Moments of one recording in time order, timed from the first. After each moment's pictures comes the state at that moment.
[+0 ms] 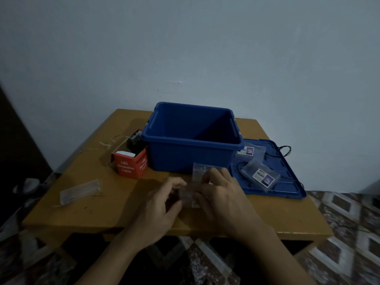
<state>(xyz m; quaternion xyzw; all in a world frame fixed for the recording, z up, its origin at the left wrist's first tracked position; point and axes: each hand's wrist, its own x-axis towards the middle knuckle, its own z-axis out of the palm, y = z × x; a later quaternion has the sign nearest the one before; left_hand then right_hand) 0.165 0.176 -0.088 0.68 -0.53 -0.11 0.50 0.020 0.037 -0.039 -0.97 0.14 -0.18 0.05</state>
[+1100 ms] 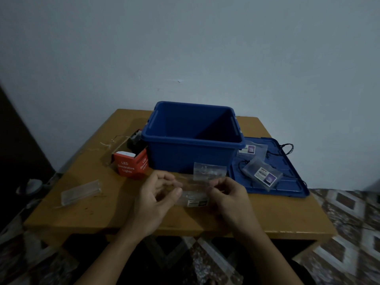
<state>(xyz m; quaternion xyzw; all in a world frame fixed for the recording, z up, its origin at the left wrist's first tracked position) 0.170 0.175 -0.083 0.64 -0.40 -0.18 0.64 0.019 0.045 -0.044 -0.68 0.34 -0.23 0.61</state>
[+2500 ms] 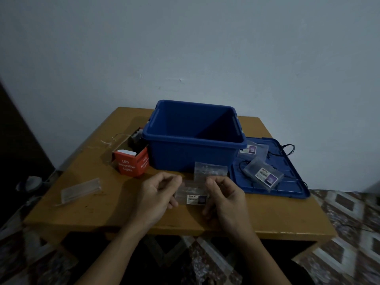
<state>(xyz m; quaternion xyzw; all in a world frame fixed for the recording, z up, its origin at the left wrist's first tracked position) 0.167 0.160 -0.071 0.68 -0.28 -0.22 0.64 0.026 0.051 -0.064 -0.66 0.28 -0.31 0.63</state>
